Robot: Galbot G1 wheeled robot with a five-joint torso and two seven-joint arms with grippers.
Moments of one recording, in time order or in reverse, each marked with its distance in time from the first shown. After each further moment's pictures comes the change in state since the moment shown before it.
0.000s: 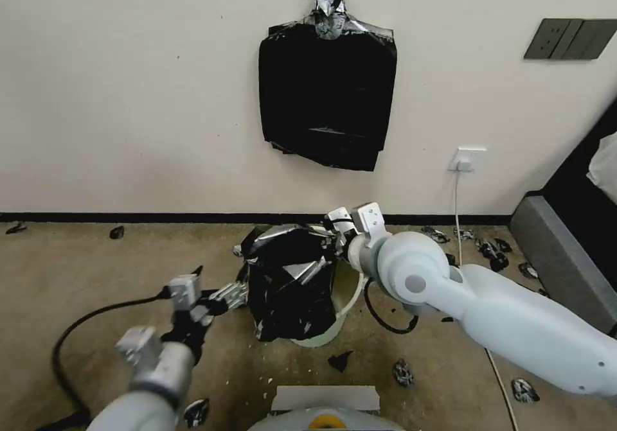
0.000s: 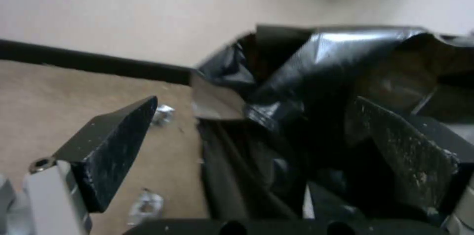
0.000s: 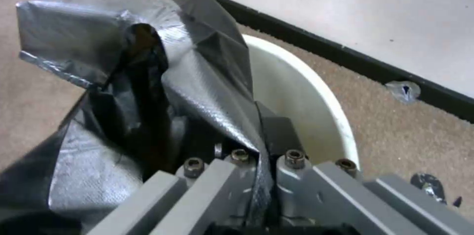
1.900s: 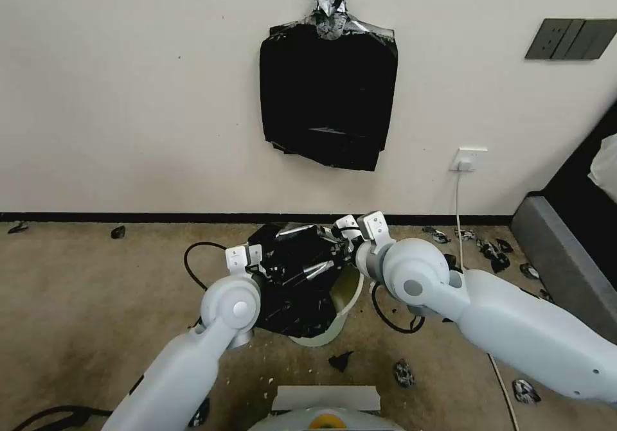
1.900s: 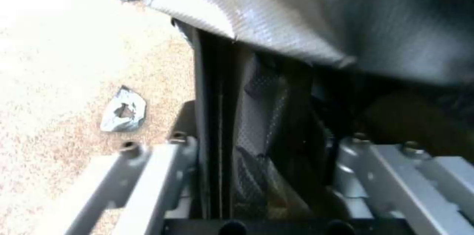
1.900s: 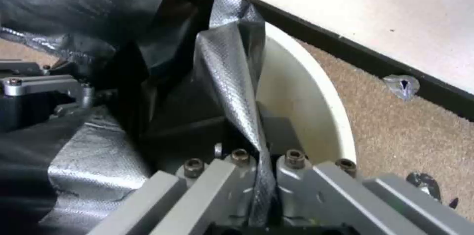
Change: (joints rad) left arm -0.566 -0.049 0.319 0.333 -0.553 0.399 -0.614; right arm -0.032 -0.002 -0.019 -0.071 -0.123 0.003 -0.103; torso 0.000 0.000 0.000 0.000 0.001
